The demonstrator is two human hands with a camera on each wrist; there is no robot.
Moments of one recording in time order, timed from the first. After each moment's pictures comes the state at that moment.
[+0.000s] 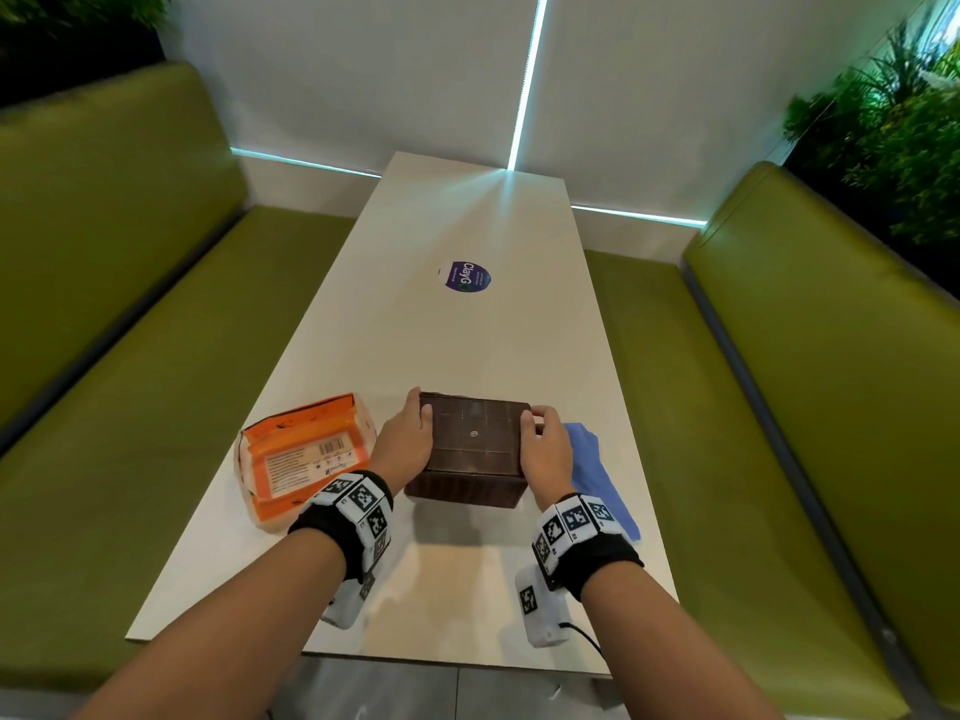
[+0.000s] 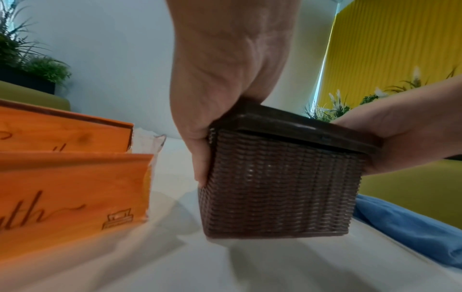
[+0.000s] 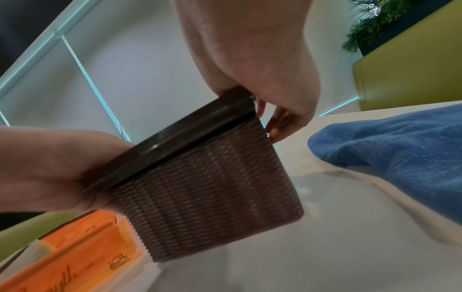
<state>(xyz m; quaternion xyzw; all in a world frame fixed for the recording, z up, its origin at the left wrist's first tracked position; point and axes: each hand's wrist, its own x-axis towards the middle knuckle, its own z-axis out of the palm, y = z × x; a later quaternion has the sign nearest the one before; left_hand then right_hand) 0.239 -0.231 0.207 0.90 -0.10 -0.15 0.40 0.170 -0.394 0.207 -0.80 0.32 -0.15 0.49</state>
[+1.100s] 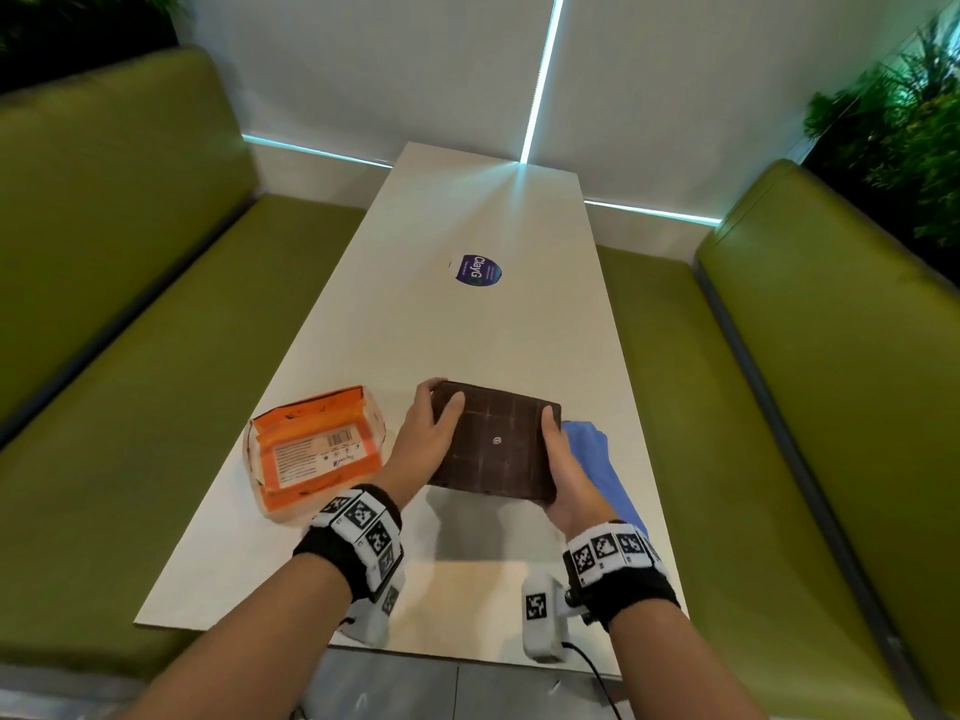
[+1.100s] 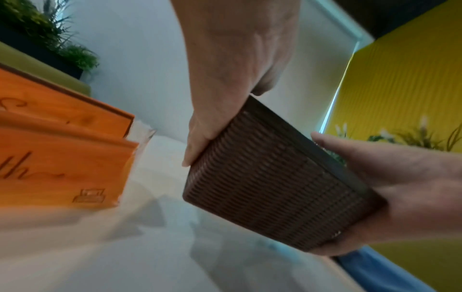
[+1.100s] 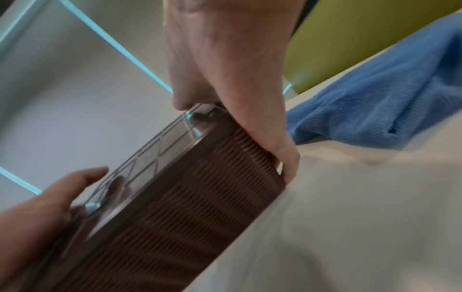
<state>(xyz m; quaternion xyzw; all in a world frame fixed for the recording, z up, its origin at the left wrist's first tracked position) 0.218 -0.234 0.221 0.76 -0.06 -0.16 0.63 0.138 -0.397 0.219 -0.58 0.30 0.03 0.75</state>
